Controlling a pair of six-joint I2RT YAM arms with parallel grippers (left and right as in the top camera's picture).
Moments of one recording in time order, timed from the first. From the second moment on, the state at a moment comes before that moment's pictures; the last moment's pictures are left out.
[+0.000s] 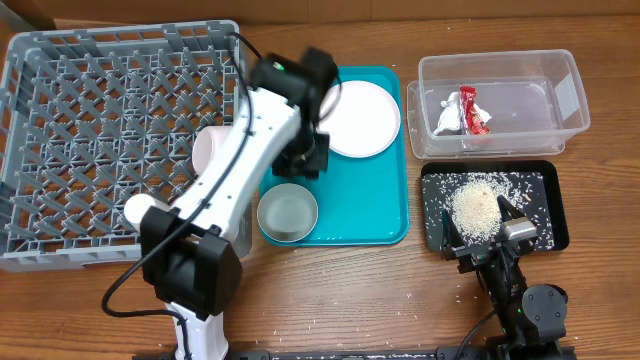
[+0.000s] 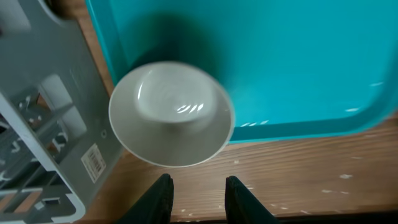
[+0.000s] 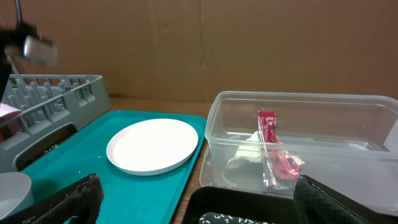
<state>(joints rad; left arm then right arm) -0.47 1.98 1.88 -1.56 0.02 -0.39 0.16 0.01 0.02 -0.03 -0.09 0.05</state>
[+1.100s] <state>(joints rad) -0.40 1.97 1.39 -1.04 0.25 -0.35 0.16 0.01 0.02 -0.03 -0.09 0.05</state>
